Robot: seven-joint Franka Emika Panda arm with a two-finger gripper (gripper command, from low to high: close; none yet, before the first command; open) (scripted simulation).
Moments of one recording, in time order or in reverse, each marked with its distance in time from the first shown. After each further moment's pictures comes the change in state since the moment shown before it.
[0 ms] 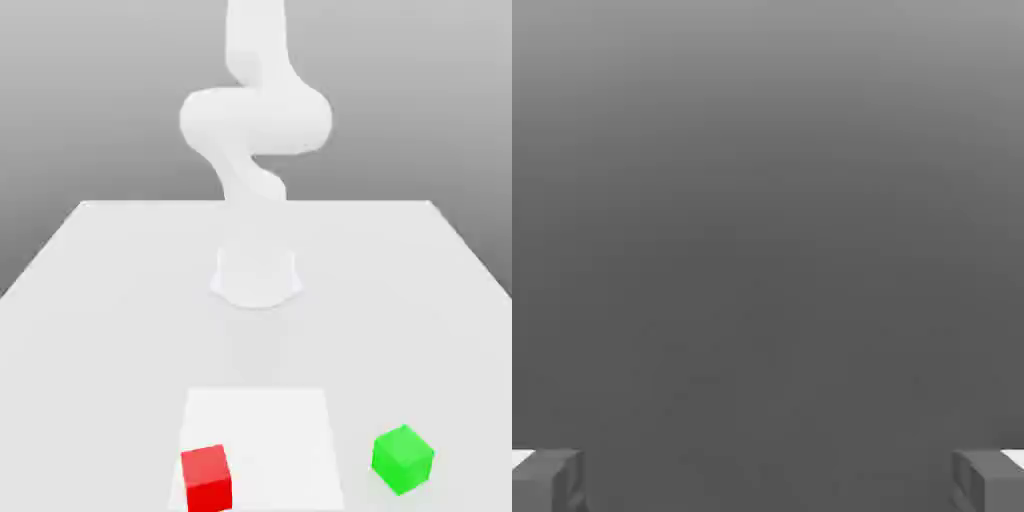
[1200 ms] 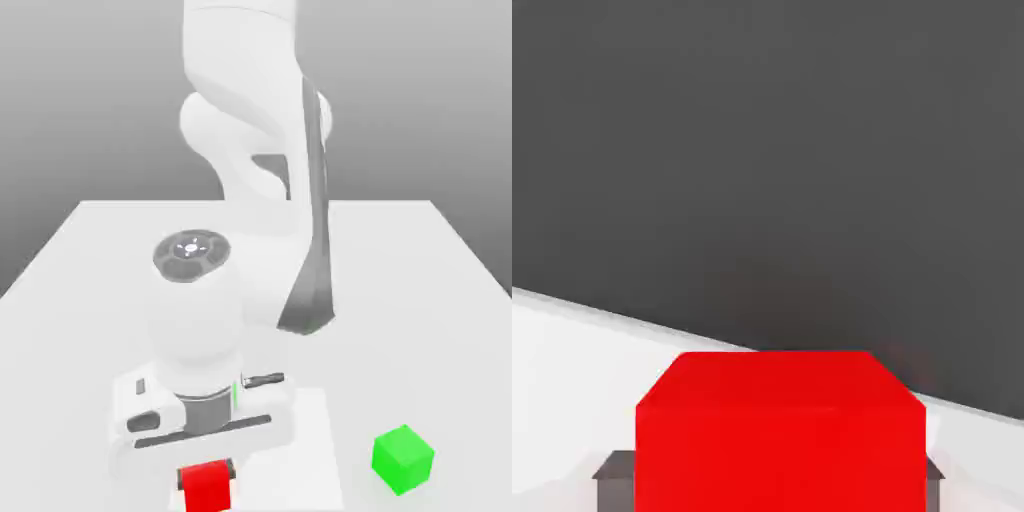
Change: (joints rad) arm 0.014 1.107 -0.099 -0.111 0.140 0.482 -0.456
